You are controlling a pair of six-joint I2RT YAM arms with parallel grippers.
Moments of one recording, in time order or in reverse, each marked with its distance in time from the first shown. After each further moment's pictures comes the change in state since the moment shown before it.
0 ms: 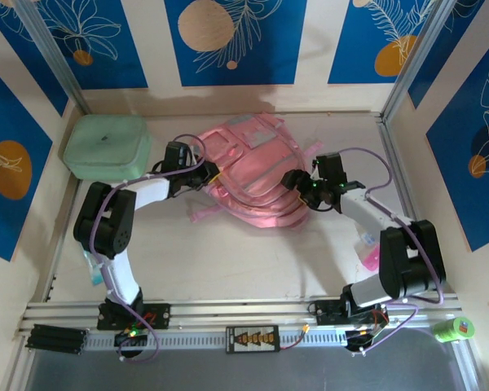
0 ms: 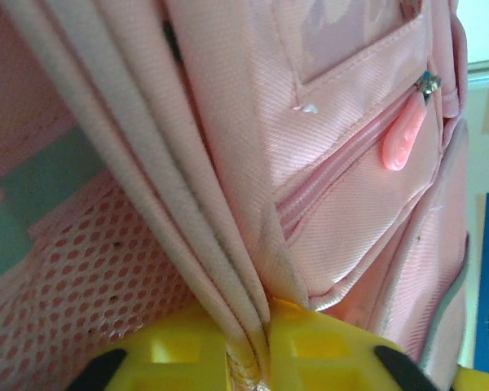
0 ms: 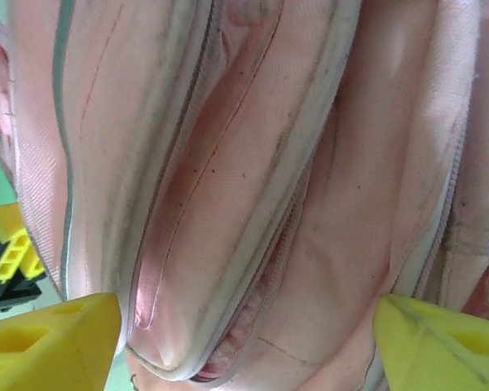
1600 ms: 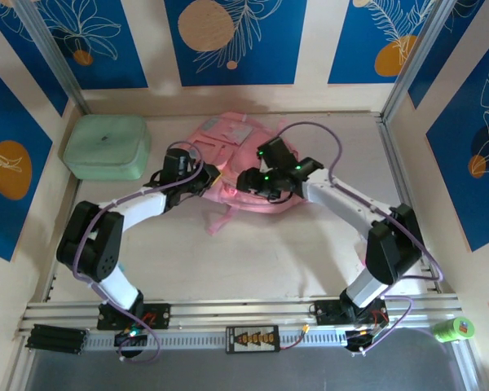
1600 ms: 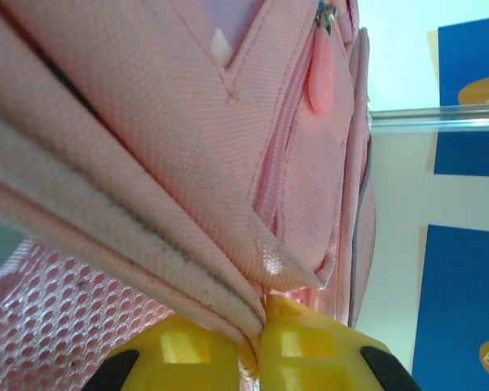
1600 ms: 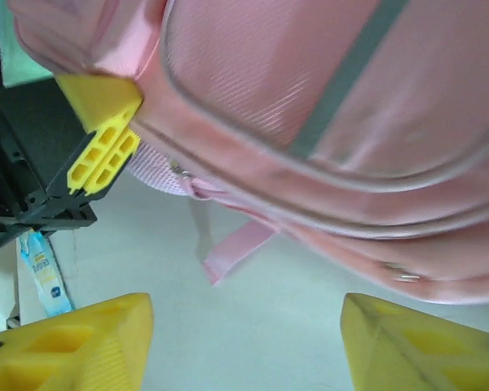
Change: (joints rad) left arm -0.101 -0.205 -0.145 0.063 -0.137 -0.216; right arm 0.423 0.161 0.432 -0.343 0.150 -0.031
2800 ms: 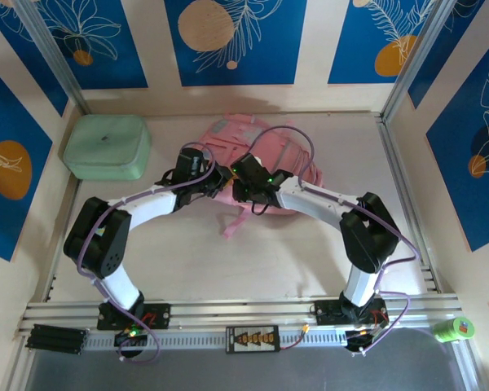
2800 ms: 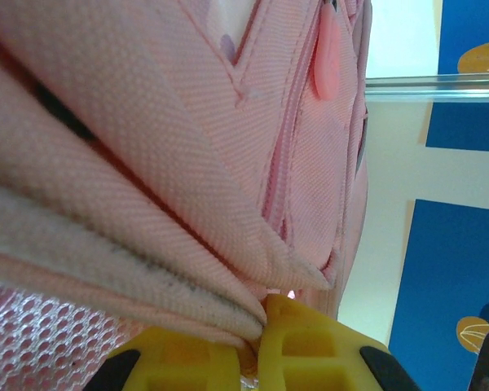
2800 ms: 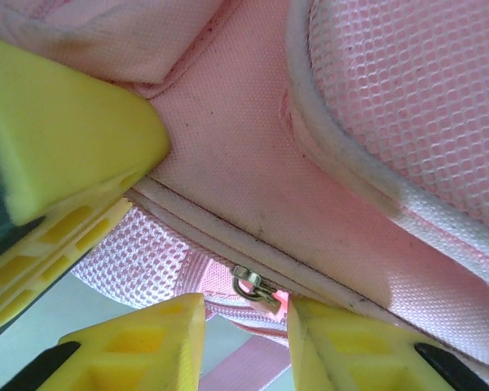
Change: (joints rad) left arm -0.072 0.042 0.056 -0.014 0.008 -0.089; right arm 0.111 0.135 -0.005 0.119 0.395 -0.142
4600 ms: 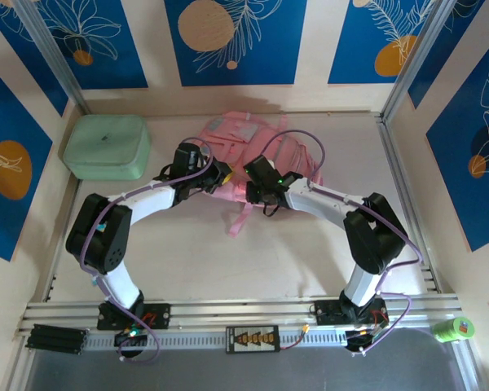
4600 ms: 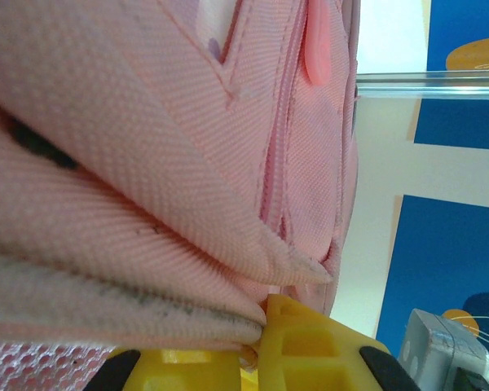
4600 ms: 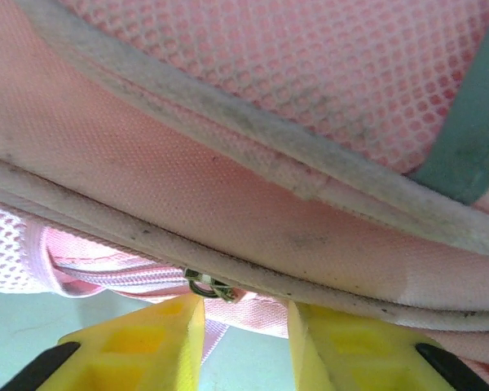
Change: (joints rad) left arm 0.051 0.033 0.045 -0.011 0.068 0.014; right arm -0.071 -0.028 -0.103 0.016 0.001 -0.029
